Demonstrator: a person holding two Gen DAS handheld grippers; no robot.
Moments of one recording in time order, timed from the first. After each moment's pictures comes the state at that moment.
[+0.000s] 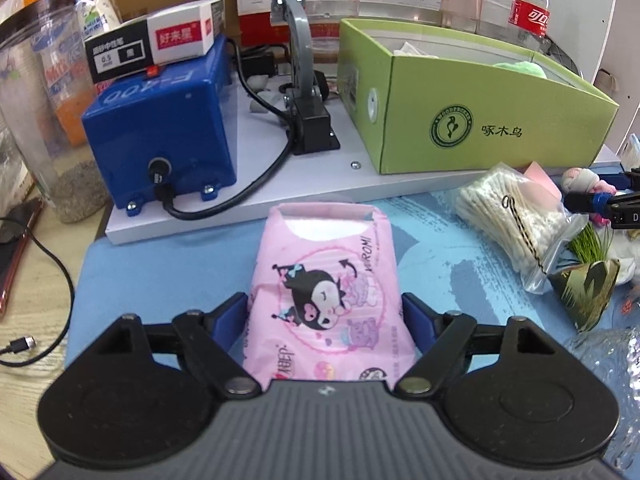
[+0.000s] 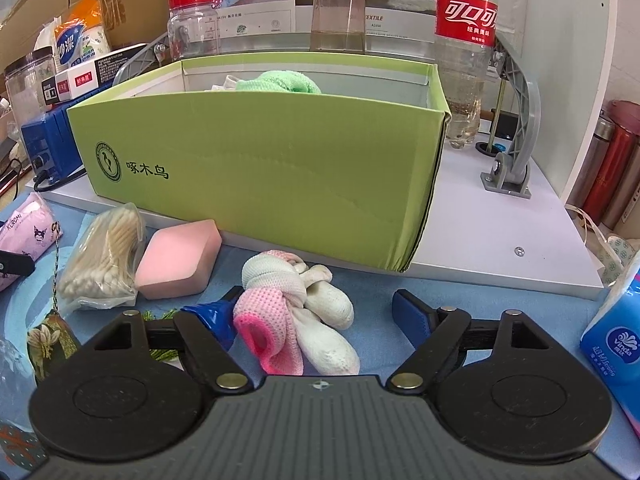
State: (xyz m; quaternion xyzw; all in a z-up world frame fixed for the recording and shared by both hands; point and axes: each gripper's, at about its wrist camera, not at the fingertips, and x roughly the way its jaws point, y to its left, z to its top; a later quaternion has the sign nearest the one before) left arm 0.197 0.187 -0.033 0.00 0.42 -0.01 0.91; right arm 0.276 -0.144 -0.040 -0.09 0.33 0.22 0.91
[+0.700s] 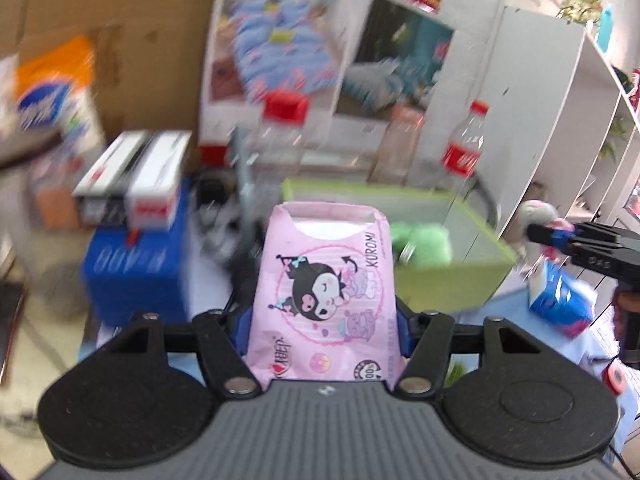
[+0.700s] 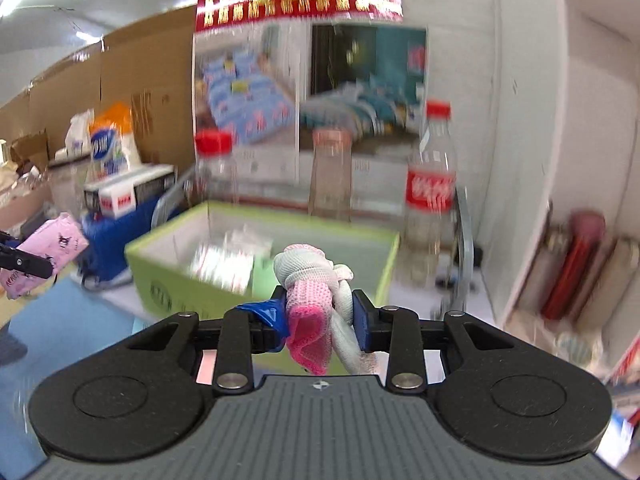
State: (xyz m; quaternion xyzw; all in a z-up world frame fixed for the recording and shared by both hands) left arm 0.213 0.173 0.098 -0.08 0.31 -0.09 0.94; right arm 0.260 -0.159 0.089 -0.07 0.19 0.24 0.95
